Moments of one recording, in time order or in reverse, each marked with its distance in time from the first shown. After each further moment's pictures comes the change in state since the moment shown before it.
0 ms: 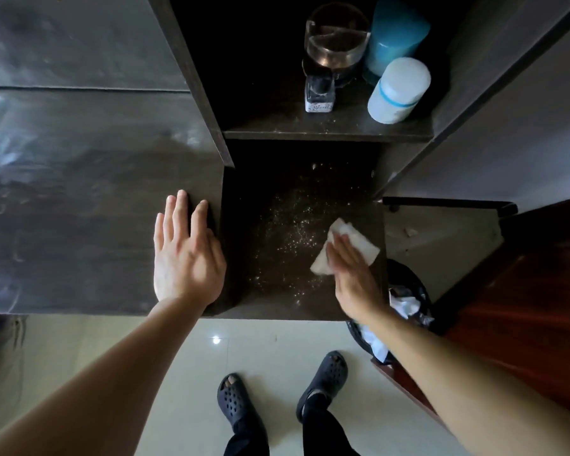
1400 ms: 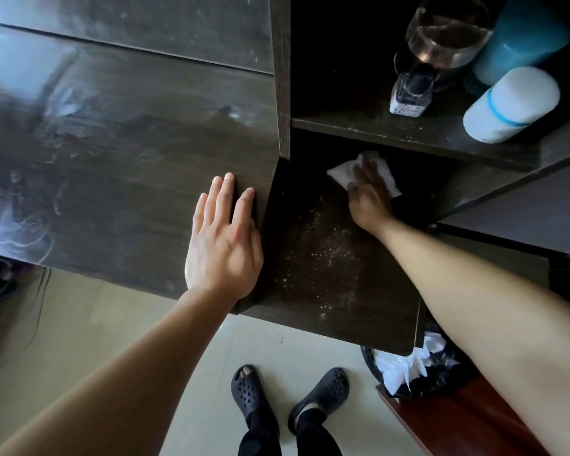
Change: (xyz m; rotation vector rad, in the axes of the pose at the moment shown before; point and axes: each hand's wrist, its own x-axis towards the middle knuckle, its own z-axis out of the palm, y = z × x) left_hand 0.002 0.003 -0.003 -0.029 0.013 -0.045; right_hand 0.187 -0.023 -0.019 0.001 -0.066 0.084
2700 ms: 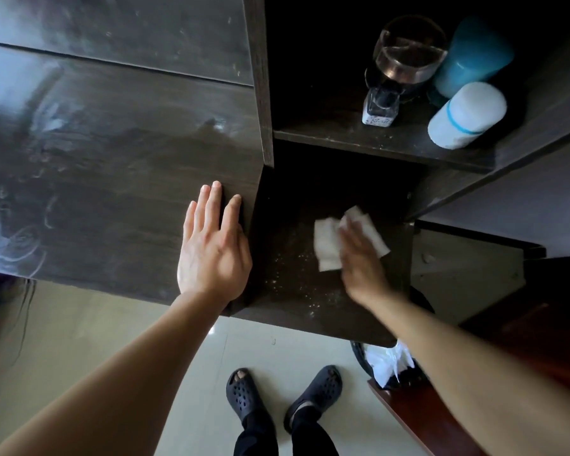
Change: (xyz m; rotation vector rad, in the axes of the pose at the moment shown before) left_hand 0.000 0.000 0.001 -0.017 -0.004 0.002; right_hand -0.119 0.029 0.029 0.038 0.020 -0.145
